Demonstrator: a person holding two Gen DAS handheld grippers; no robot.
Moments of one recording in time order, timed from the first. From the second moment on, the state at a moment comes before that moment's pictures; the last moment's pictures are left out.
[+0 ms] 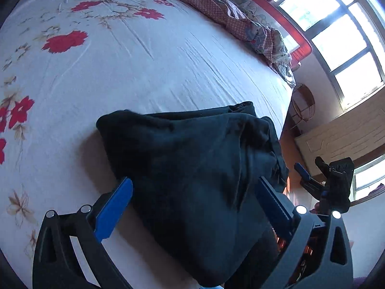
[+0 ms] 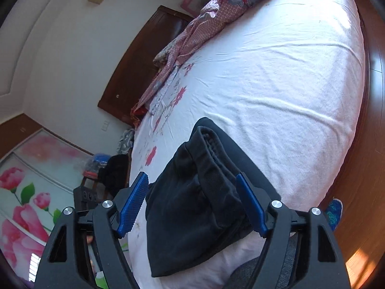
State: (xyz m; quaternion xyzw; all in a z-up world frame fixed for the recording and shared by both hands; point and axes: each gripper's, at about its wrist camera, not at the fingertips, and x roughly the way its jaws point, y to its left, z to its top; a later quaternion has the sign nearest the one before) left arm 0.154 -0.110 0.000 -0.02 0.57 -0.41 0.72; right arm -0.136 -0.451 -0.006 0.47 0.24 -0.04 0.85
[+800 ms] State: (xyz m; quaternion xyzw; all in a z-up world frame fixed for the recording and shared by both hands) left arm 0.113 -0.071 -0.083 -0.26 0.60 -0.44 0.61; right arm -0.105 -0.479 -0.074 0.52 0.28 0.07 0.80
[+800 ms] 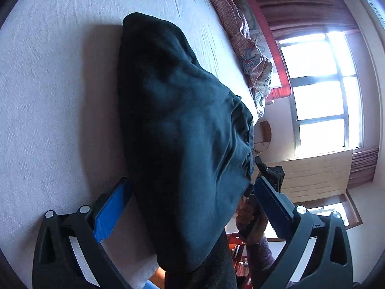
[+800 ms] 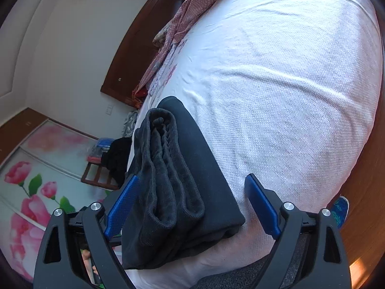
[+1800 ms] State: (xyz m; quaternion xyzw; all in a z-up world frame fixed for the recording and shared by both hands) left arm 0.130 -0.090 -0.055 -0.28 0.63 -0.41 0.59; right arm -0.081 -0.450 0.020 0.44 0.33 0.06 0.83
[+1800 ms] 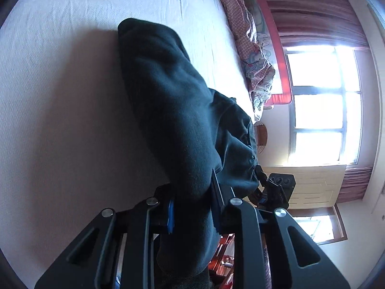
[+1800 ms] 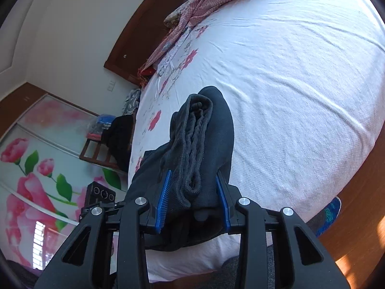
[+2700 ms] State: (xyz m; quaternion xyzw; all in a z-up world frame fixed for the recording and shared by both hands) left arm 0.278 0.088 -0.084 -0.26 0.60 -0.30 0.69; right arm 0.123 -0.336 -0.077 0.53 0.32 0.12 0.78
